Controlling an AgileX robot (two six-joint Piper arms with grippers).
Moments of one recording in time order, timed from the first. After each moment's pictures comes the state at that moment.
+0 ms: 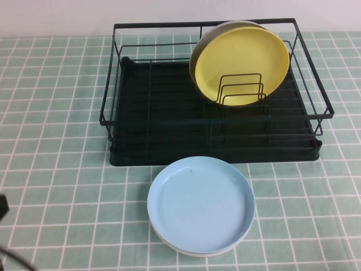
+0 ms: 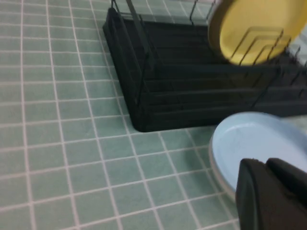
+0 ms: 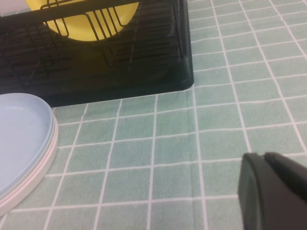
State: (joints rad) right arm 0.13 -0.01 0.03 0.14 0.36 0.09; left arm -0.13 0.36 -0.57 -0.36 0.73 0.22
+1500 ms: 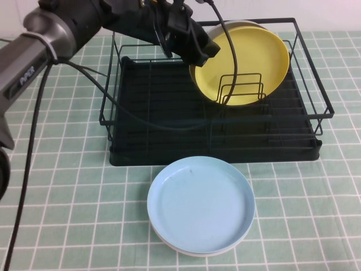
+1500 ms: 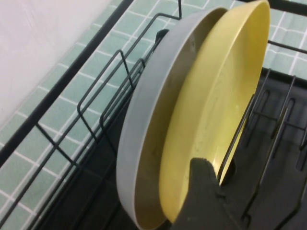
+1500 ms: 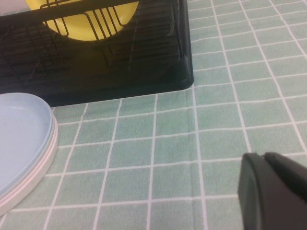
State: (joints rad) right arm 0.13 -0.01 0.03 0.14 0.36 0.09; left arm -0.45 2.07 -2.00 -0.61 0.76 1.10
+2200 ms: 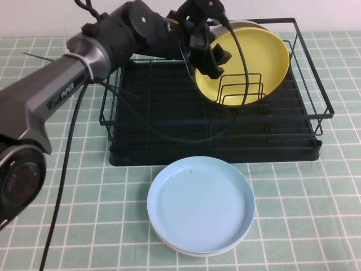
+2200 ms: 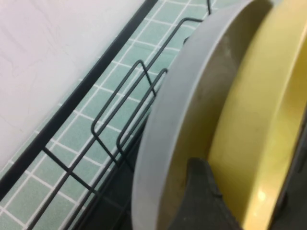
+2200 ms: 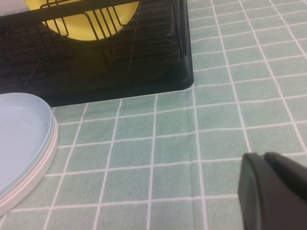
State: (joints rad) right arm 0.13 -0.01 0.03 0.14 0.36 0.09; left arm -0.50 2.18 -2.00 -0.63 0.53 1.19
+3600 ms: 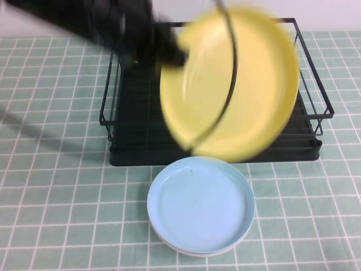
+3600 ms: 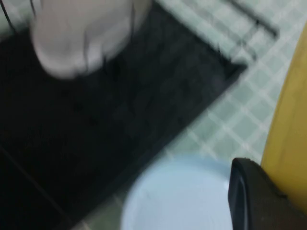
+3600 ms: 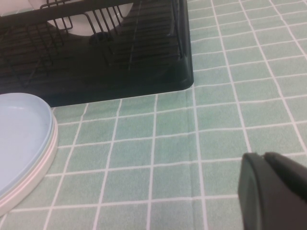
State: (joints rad) right arm 0.13 -0.01 0.03 0.14 0.36 0.09; left arm -0.51 1.56 -1.67 -0.40 0.99 0.46
